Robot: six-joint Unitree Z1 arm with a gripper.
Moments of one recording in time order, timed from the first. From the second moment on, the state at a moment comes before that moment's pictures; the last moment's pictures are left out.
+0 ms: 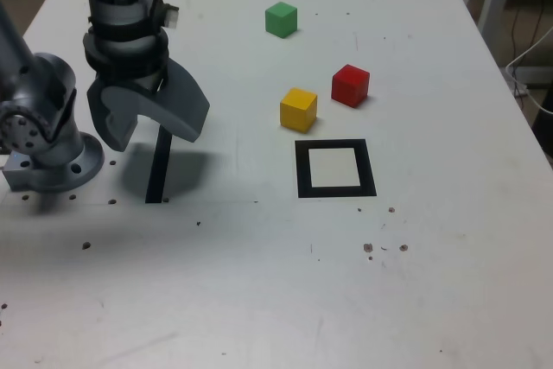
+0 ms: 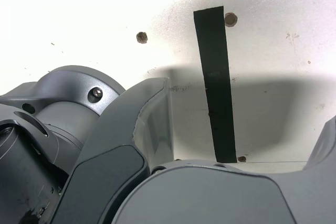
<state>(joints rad) 0.00 1.42 -0.68 0.97 0.07 0.12</state>
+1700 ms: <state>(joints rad) 0.00 1.56 -1.09 1.20 0.11 0.21</state>
